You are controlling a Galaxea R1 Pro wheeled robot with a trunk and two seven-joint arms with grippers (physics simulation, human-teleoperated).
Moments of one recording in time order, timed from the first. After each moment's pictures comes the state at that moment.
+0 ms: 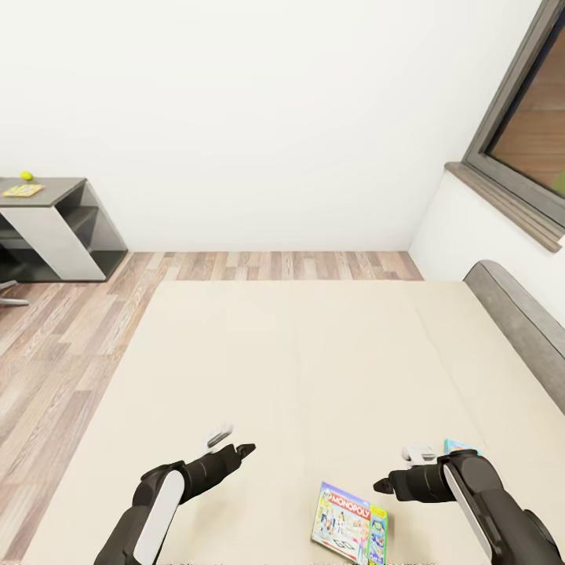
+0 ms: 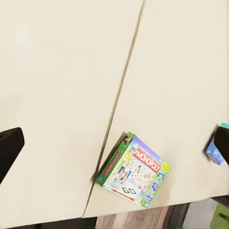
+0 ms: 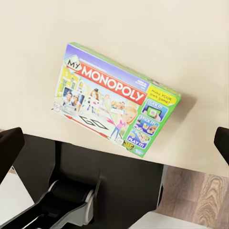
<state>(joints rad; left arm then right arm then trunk) -0.29 -0.10 0.02 -1.16 0.58 0.73 -0.05 -0.33 -0.21 -0.01 -1.19 0.01 1.04 0.52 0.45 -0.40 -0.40</state>
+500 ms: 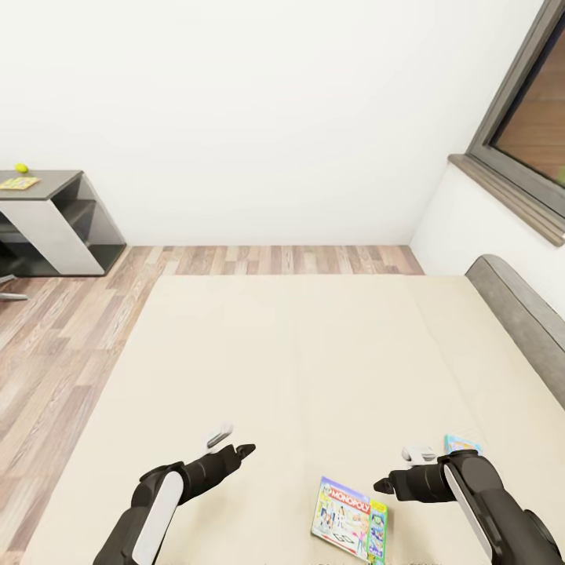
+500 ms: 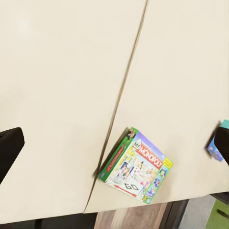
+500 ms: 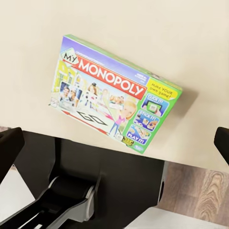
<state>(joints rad) -0.28 -0.09 0.03 -1.16 0.58 0.73 -0.06 -0.33 -0.21 -0.01 -1.19 0.01 1.04 0.52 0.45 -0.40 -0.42</state>
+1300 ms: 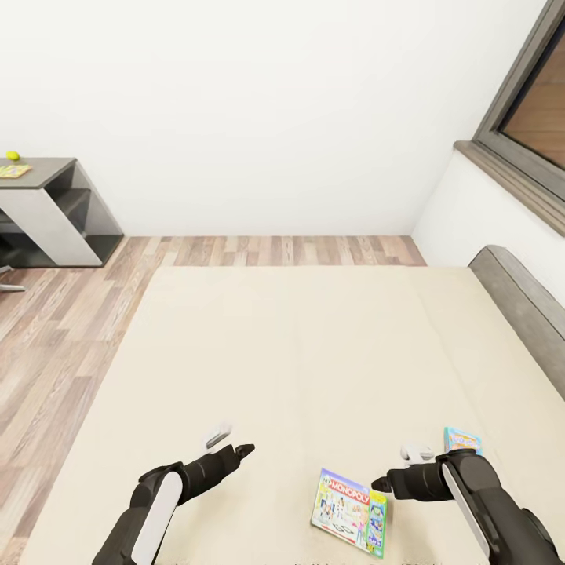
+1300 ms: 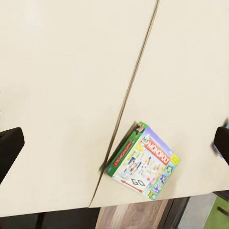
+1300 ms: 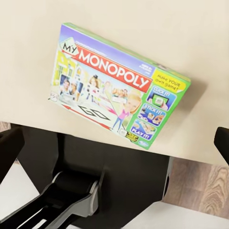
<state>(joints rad) -0.28 -0.09 0.03 -1.16 0.58 0.72 -0.06 -0.33 -0.20 -0.01 -1.18 0.01 1.04 0.52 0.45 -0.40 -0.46</state>
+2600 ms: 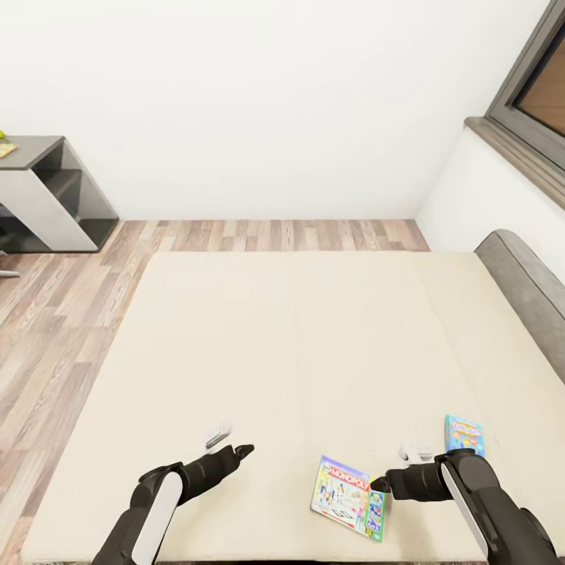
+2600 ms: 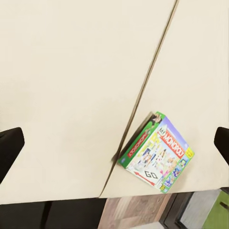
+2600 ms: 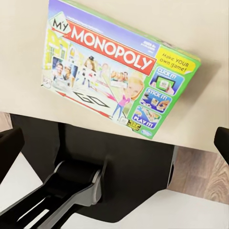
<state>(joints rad) -0.28 -0.09 0.03 -1.16 0.57 0.72 -0.06 -0.34 -0.20 -0.01 -1.17 0.01 1.04 0.53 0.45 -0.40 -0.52</state>
